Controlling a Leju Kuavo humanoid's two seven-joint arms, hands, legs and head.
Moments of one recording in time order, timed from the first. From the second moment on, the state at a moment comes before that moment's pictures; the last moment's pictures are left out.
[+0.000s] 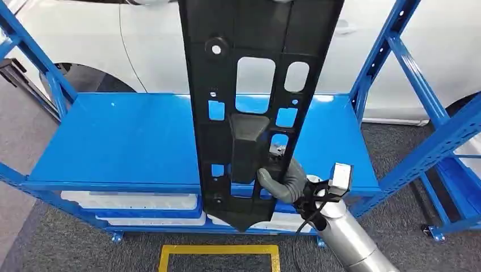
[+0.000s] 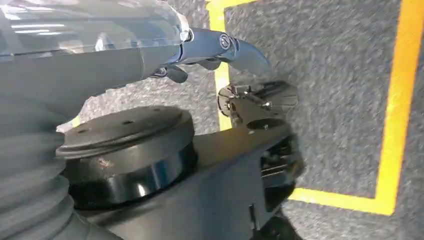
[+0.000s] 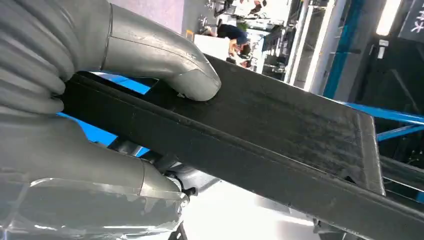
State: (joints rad) left arm -0.14 -0.20 1.19 -0.20 -1.28 -0.03 -0.15; right arm -0.36 -0.16 0.47 -1.51 -0.21 0.53 -0.54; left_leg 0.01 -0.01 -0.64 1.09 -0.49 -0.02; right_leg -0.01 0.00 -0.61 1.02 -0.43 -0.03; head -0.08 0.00
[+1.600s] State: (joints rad) left arm -0.16 -0.20 1.19 -0.20 -1.28 -0.07 -0.15; right arm -0.34 -0.13 0.40 -1.52 -0.21 0.52 -0.52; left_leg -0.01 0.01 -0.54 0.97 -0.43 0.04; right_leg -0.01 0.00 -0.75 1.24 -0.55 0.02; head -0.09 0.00
